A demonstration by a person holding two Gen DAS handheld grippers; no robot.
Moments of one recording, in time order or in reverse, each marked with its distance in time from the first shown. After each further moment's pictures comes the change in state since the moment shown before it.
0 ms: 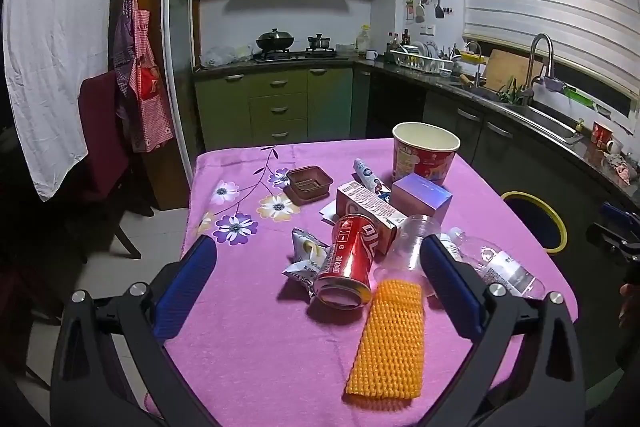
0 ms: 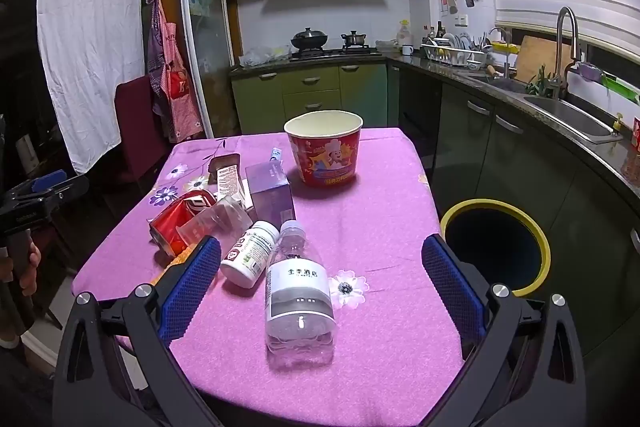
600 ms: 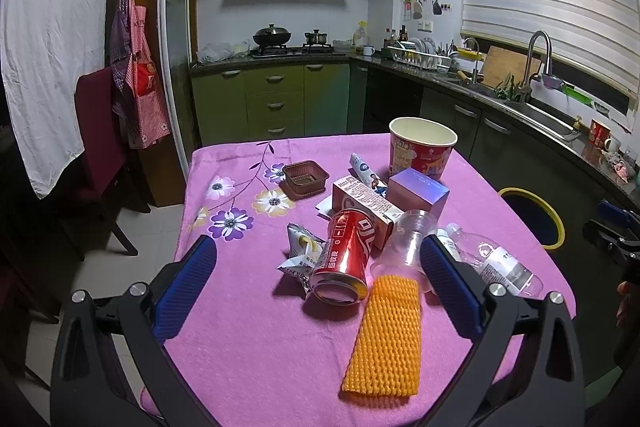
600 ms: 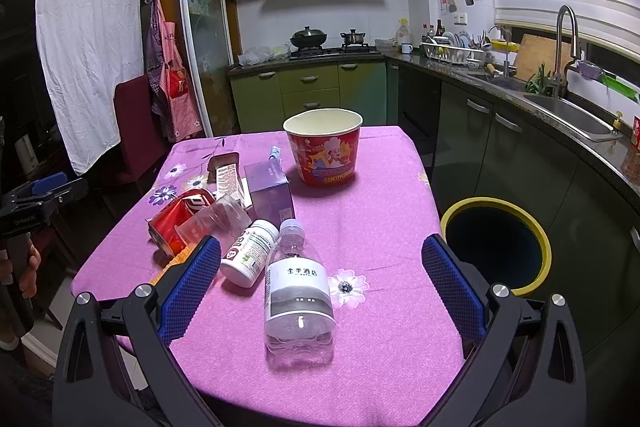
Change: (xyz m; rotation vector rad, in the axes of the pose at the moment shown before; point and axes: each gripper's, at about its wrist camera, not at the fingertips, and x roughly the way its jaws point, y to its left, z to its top) left arm 0.003 -0.005 -0.004 0.005 0.013 -0.010; right arm -0.001 0.000 0.002 0.001 0.001 -0.001
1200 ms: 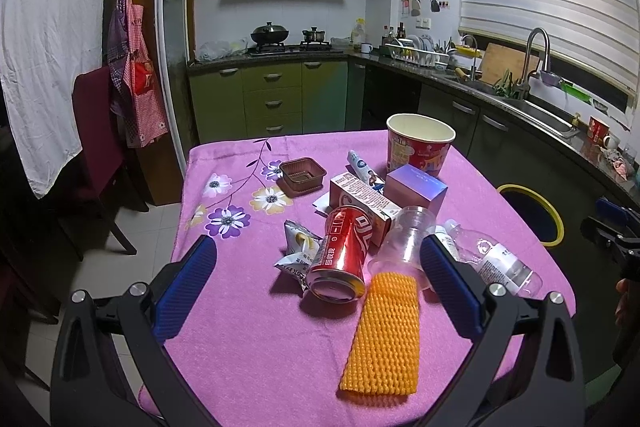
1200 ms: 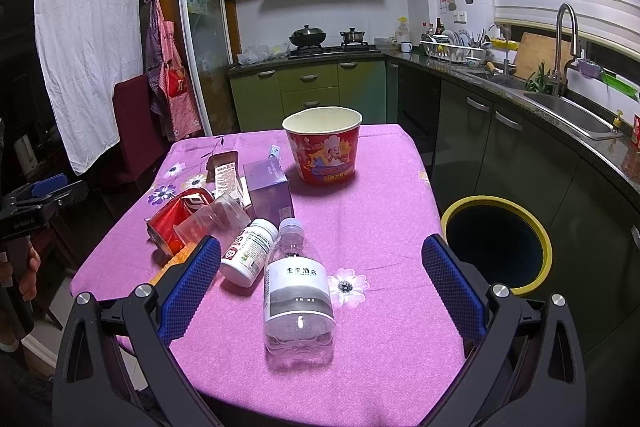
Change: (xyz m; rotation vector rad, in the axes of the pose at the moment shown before) left arm 0.003 -0.001 -0.003 0.000 0.008 -0.005; right arm 0.005 -0.004 -0.003 0.005 0.005 -0.001
